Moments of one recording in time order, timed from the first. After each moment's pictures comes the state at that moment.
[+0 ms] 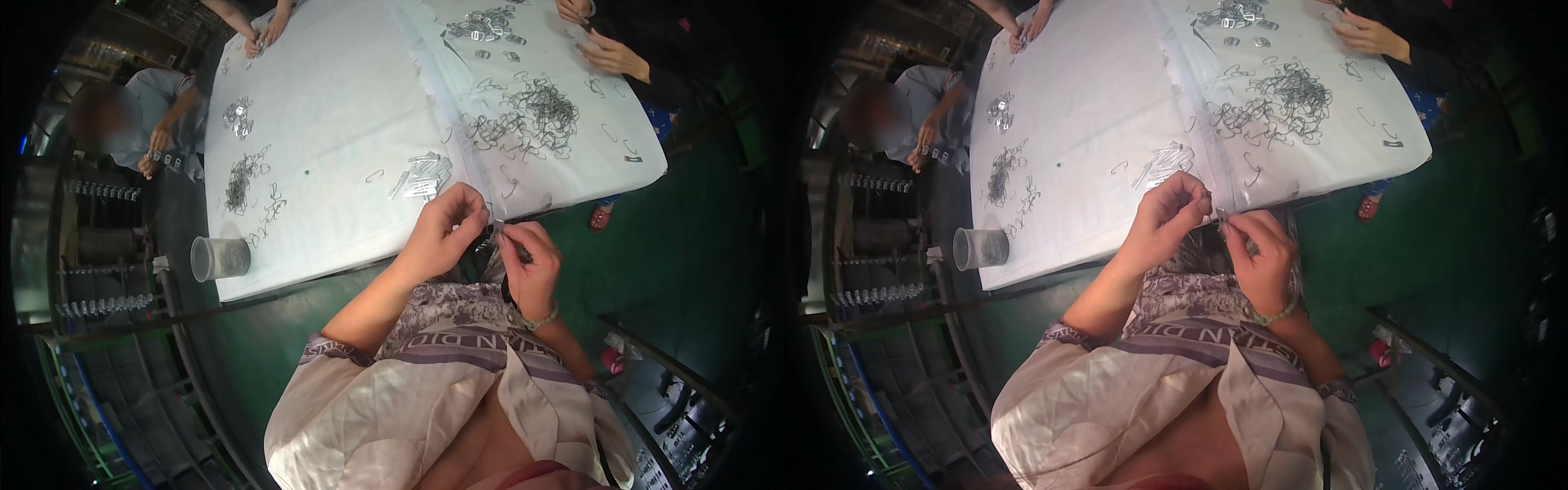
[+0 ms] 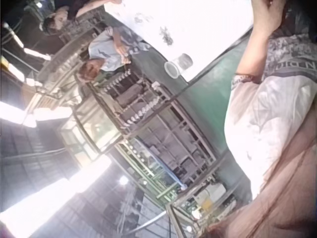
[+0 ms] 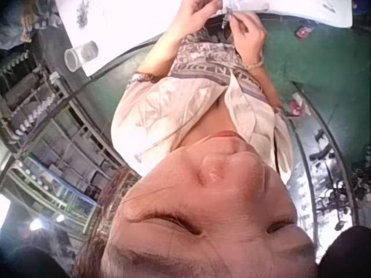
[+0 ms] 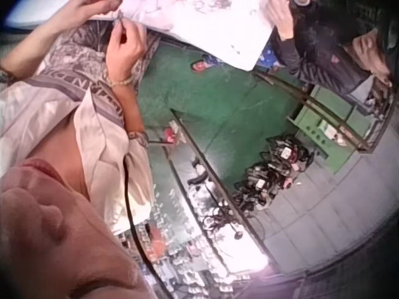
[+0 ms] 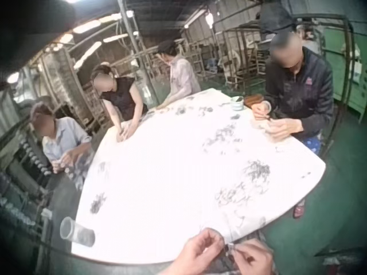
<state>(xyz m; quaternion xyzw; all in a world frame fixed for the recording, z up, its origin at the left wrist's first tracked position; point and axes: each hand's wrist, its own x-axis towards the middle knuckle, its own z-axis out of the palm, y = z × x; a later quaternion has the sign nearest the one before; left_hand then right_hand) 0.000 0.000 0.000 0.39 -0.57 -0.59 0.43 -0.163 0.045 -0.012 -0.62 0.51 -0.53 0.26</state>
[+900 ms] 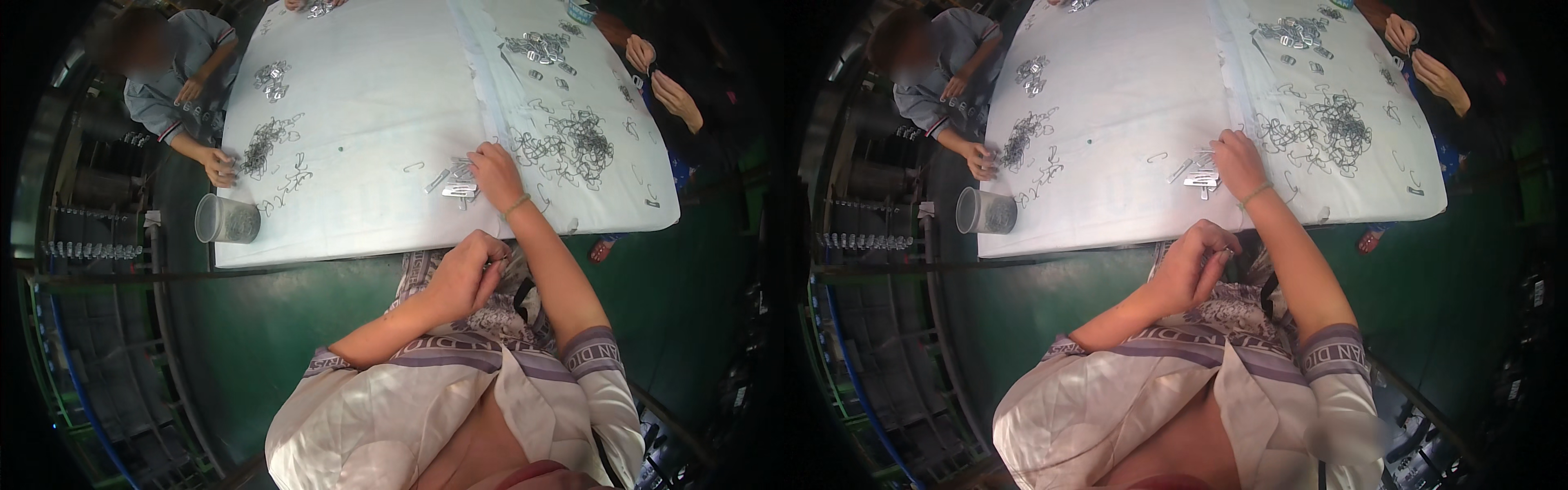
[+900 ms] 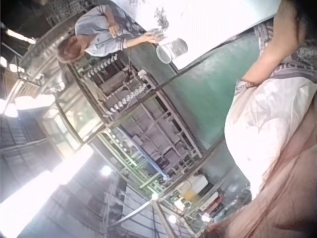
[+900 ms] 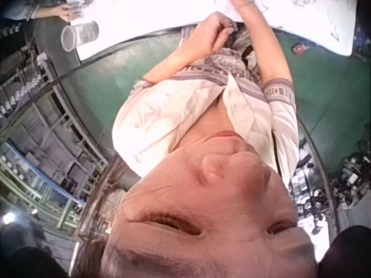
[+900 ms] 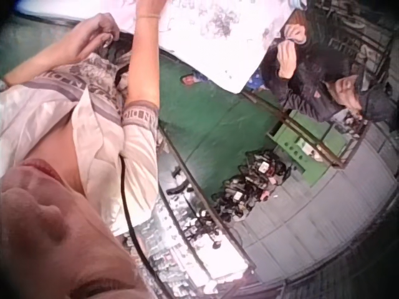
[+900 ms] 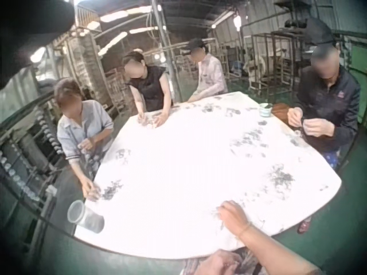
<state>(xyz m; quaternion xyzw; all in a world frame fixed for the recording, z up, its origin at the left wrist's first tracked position) 0.023 0.054 -0.007 0.39 -0.73 -0.31 0.47 -0.082 -0.117 -0.107 -0.85 0.40 -0.34 0.10</state>
